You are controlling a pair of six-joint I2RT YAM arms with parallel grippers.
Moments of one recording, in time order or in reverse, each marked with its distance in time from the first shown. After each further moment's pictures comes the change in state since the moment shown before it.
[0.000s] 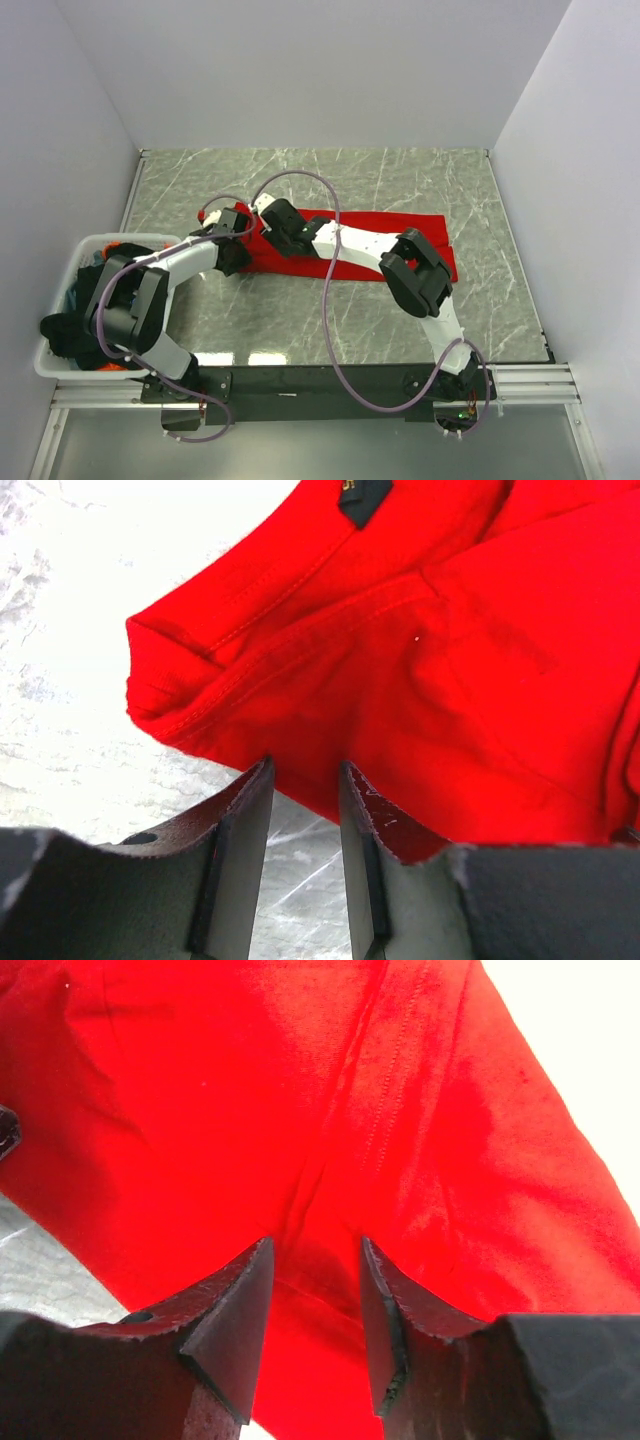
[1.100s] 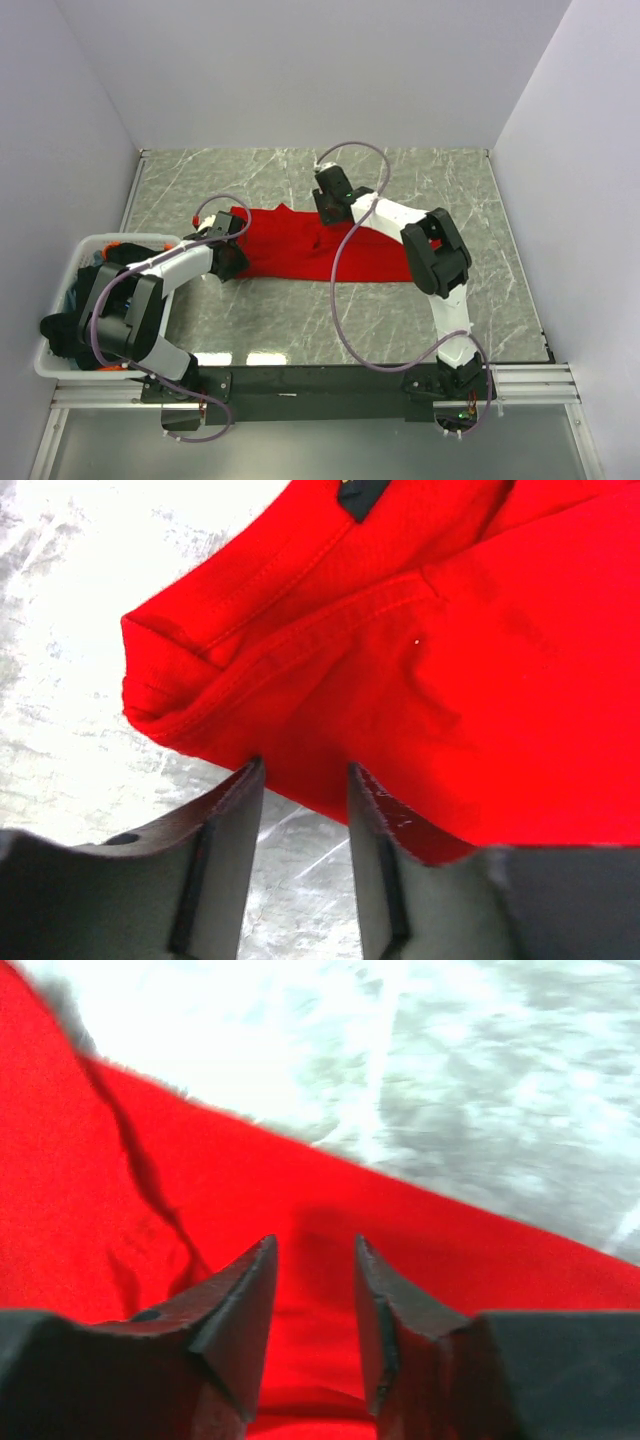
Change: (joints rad) left arm 0.028 -0.054 -0.040 -0.032 0.037 -0.018; right arm -0.302 0.018 -0.008 0.002 -0.069 0.223
